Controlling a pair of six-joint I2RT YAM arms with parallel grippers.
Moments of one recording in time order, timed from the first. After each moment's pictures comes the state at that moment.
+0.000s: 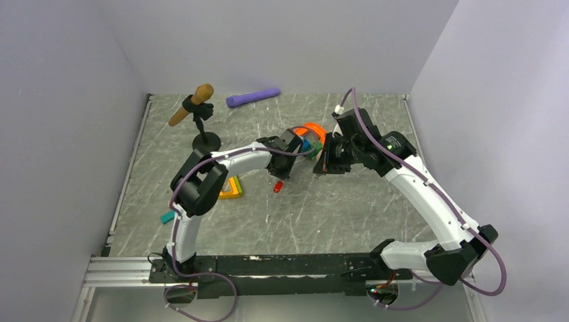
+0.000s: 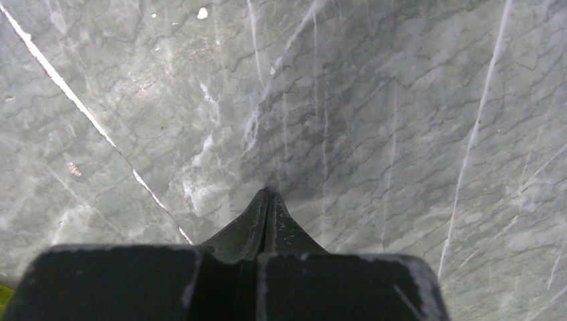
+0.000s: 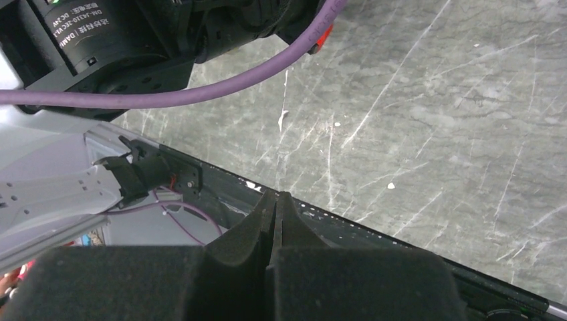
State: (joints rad) left arm -0.77 2.06 1.49 -0.54 -0.10 -0.34; right arm 0.60 1.24 1.42 -1.05 -0.16 0.66
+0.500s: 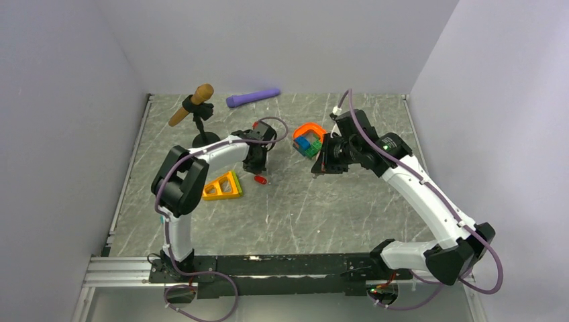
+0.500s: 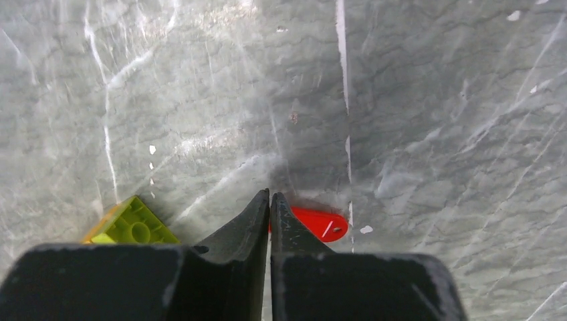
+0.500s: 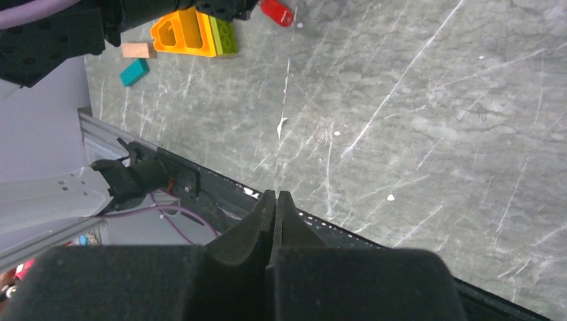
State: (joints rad) left arm -0.61 1.95 1.37 -0.61 -0.20 -0.44; right arm 0.59 1.25 1.38 -0.99 -0.19 0.65
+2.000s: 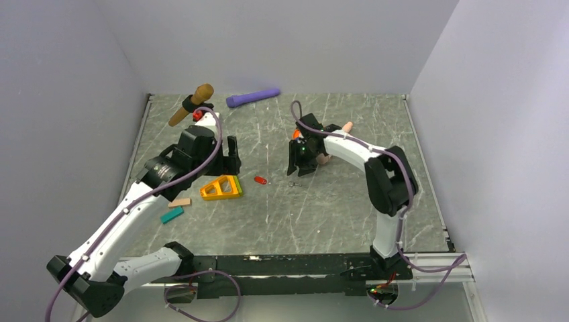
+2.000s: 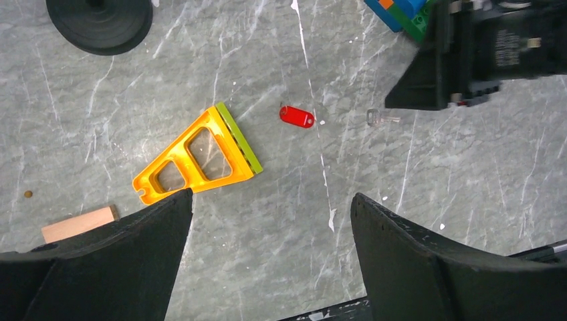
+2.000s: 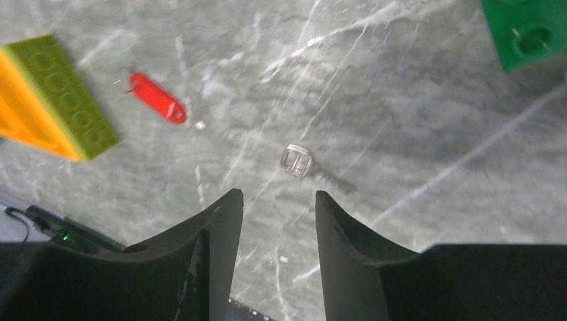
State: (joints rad) left arm -0.58 1.03 1.17 -0.82 -0.20 -0.44; right arm 0.54 1.94 1.39 -0.62 -0.25 0.55
